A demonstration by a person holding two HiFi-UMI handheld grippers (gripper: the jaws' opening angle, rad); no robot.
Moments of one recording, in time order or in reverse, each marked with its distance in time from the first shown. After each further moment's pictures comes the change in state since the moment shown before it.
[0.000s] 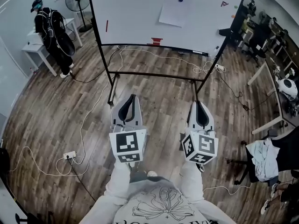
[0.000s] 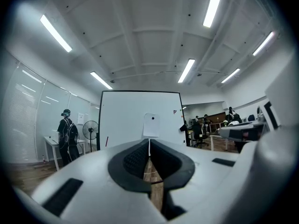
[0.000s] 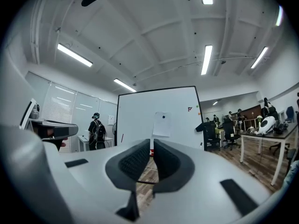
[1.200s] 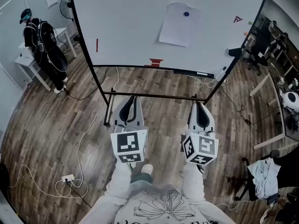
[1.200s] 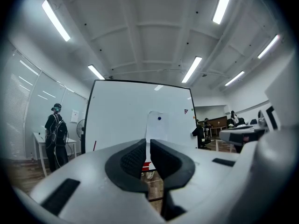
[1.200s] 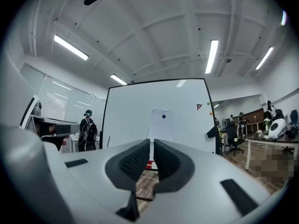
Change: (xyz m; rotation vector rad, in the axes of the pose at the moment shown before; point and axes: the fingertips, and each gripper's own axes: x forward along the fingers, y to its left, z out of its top) left arm 0.276 0.058 0.001 -0.044 -0.025 -0.027; right arm 0.273 -0.035 0.005 -0.035 -0.016 -0.015
